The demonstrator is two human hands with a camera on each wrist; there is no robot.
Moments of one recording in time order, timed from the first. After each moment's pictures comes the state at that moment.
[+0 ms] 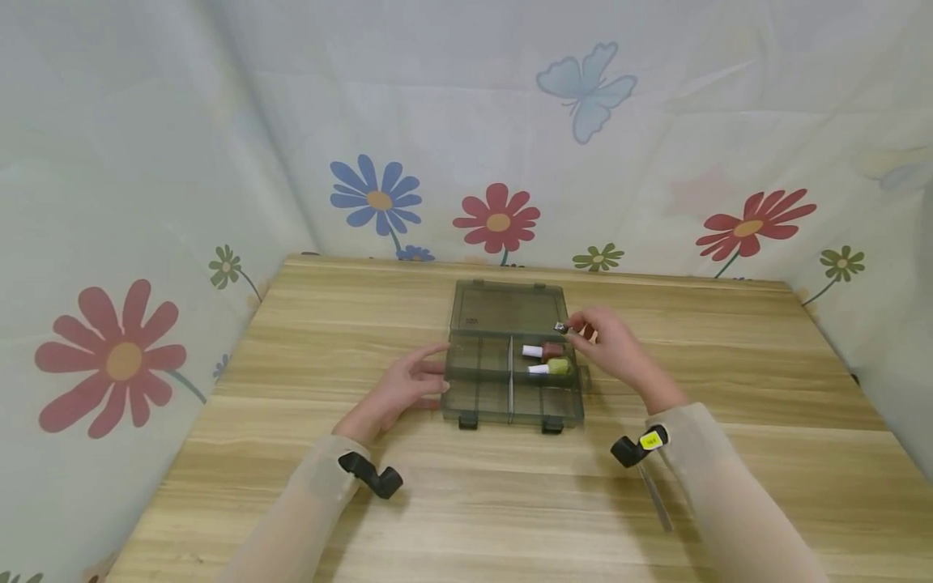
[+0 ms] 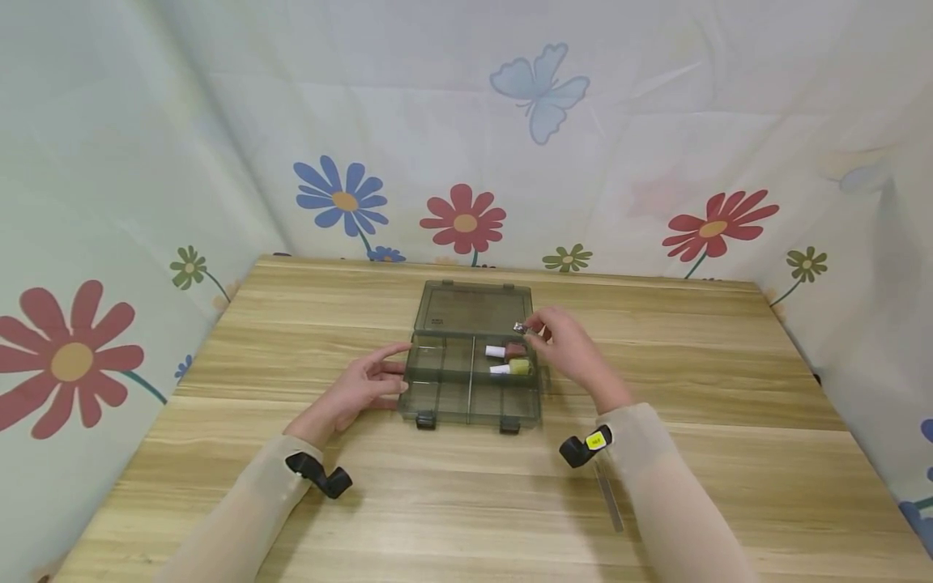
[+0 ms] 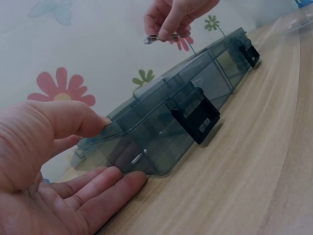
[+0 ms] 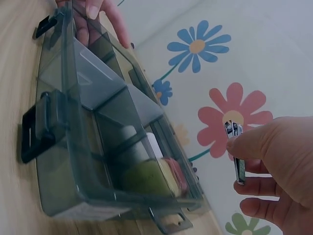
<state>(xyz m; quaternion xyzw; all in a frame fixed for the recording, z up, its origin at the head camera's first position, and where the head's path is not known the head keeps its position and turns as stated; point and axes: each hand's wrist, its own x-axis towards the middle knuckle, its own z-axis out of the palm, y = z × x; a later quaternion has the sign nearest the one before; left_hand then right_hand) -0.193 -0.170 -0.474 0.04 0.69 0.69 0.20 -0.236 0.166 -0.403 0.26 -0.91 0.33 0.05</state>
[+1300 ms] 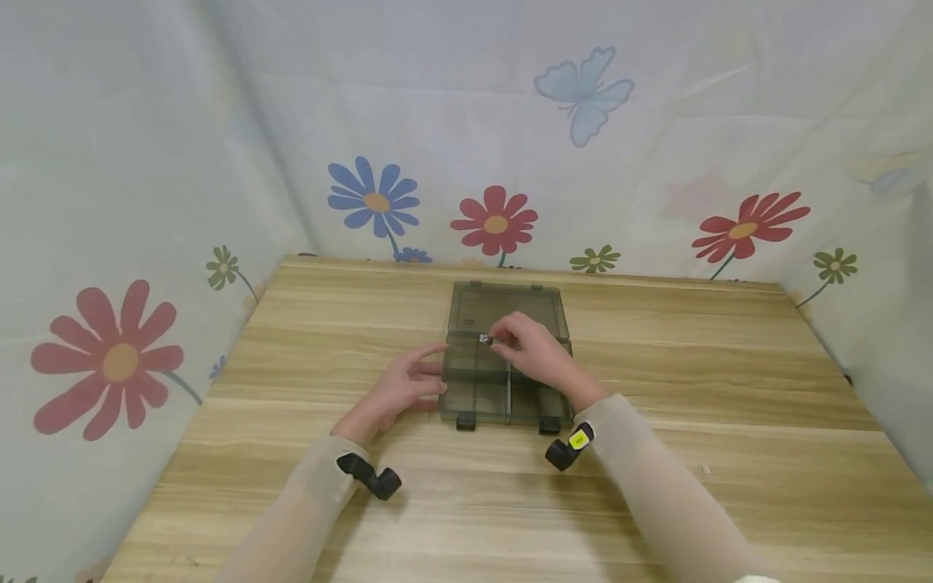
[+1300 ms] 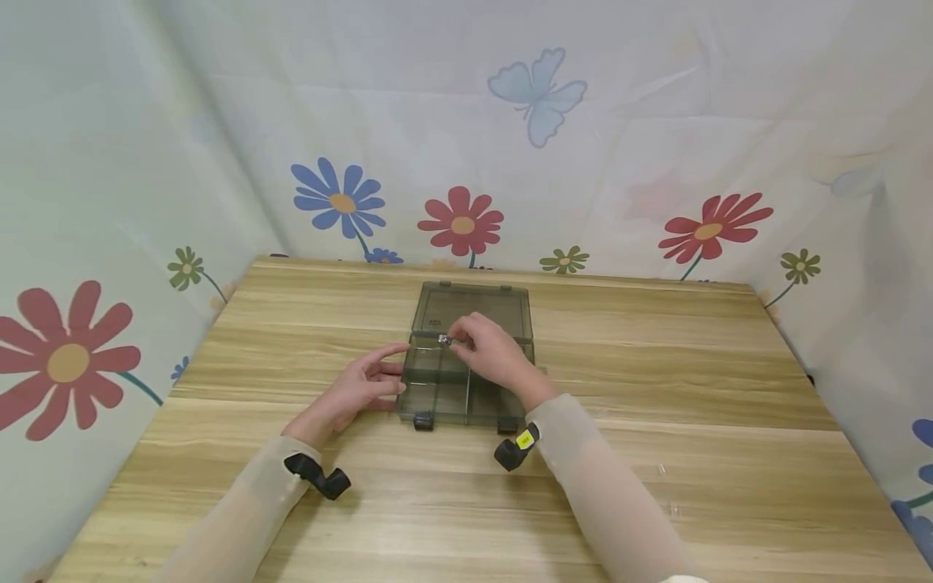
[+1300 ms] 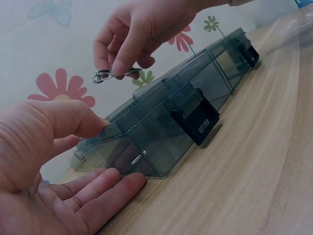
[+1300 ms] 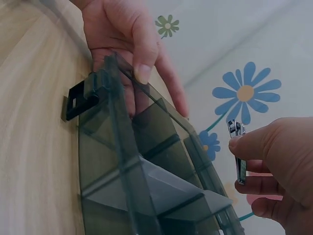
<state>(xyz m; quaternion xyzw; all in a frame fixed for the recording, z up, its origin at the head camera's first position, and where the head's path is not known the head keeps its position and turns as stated) -0.193 -0.167 -0.471 0.03 0.70 0.69 0.19 -0.236 0.078 -0.413 0.32 -0.89 0.34 0.00</state>
